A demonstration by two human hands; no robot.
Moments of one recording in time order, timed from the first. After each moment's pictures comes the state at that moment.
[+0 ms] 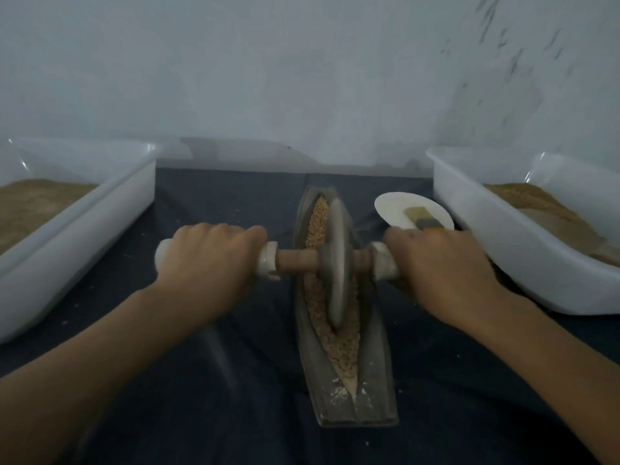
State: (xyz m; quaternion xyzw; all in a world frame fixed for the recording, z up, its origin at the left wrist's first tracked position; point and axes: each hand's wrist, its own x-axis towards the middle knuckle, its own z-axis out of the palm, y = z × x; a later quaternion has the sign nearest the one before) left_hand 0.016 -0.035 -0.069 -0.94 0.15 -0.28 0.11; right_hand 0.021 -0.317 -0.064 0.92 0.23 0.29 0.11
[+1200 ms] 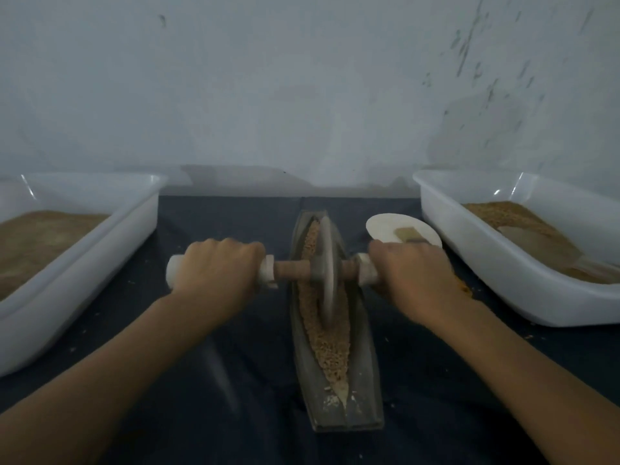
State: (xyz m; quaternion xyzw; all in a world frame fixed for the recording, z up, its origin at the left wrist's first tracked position) left_hand 0.032 -0.039 -0.059 -0.96 0.09 -0.23 0.09; right_hand 0.036 -0.306 -0.064 0.93 0.19 0.29 0.10
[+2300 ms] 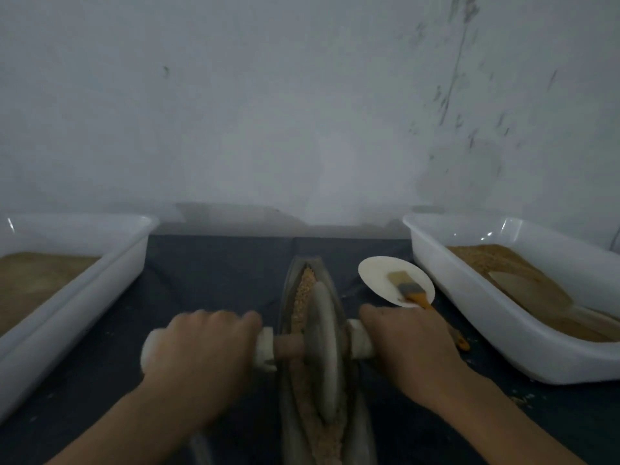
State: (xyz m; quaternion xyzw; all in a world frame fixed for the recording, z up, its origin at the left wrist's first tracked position) left_hand 0.000 -0.051 -0.052 -0.98 0.09 -0.15 0.09; right_hand 0.016 -0.299 -0.053 0.97 0.18 0.16 0.08
